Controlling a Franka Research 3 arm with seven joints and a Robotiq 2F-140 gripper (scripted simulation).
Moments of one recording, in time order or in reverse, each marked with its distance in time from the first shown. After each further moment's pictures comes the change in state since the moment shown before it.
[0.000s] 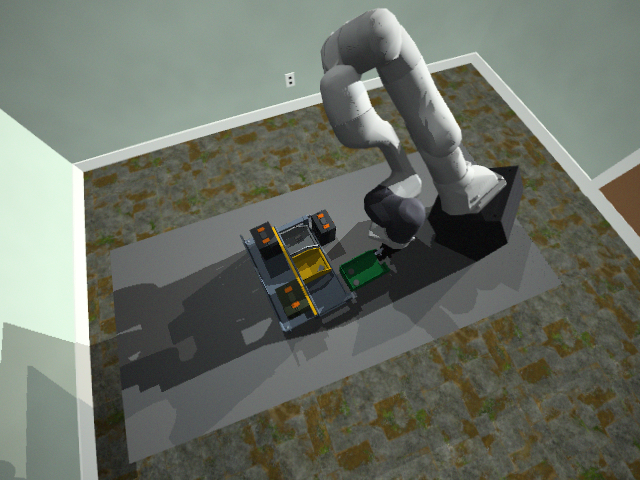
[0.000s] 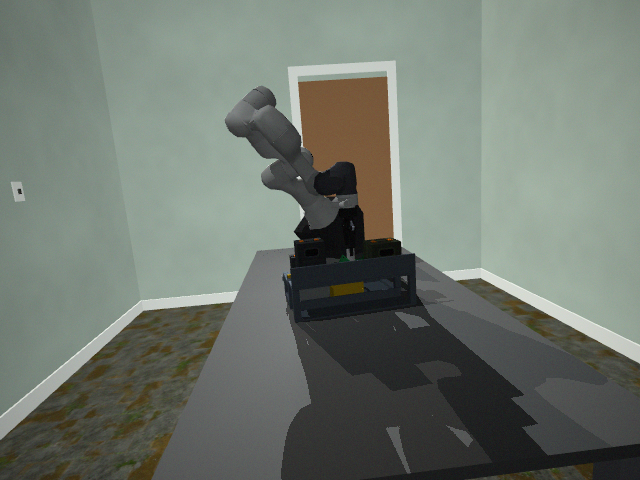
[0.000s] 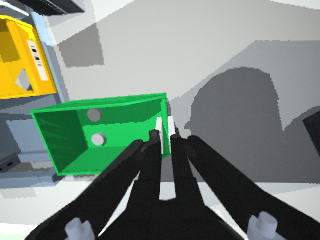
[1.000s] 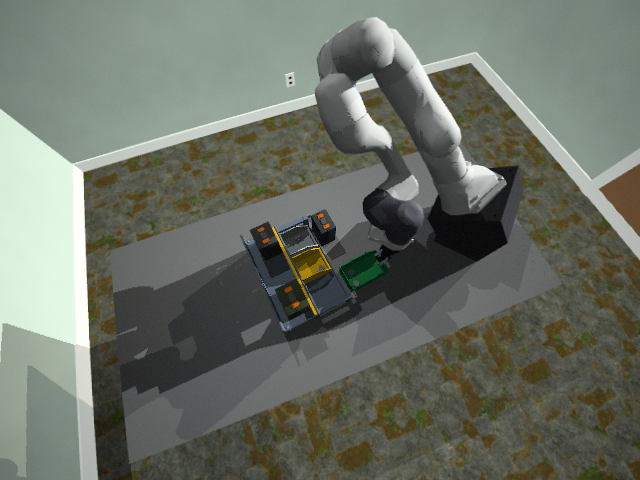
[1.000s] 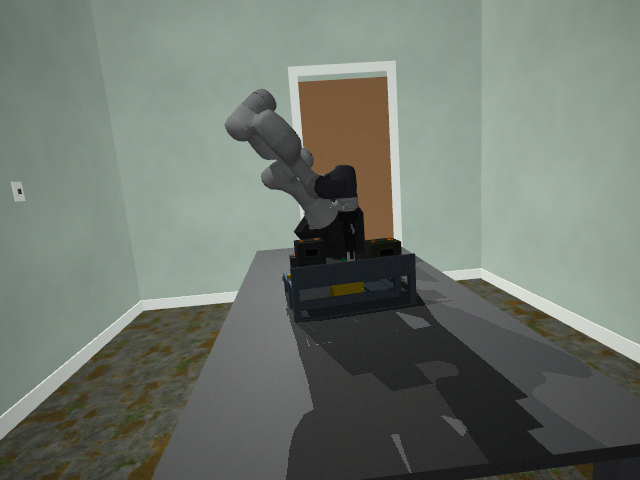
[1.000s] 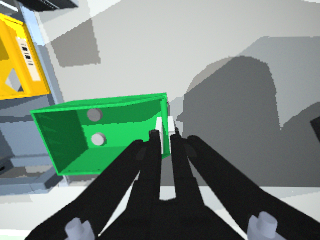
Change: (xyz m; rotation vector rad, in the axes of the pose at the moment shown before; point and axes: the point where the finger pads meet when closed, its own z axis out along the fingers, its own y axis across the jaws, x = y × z) arm -0.001 0.000 0.013 -0.001 -0.001 0.004
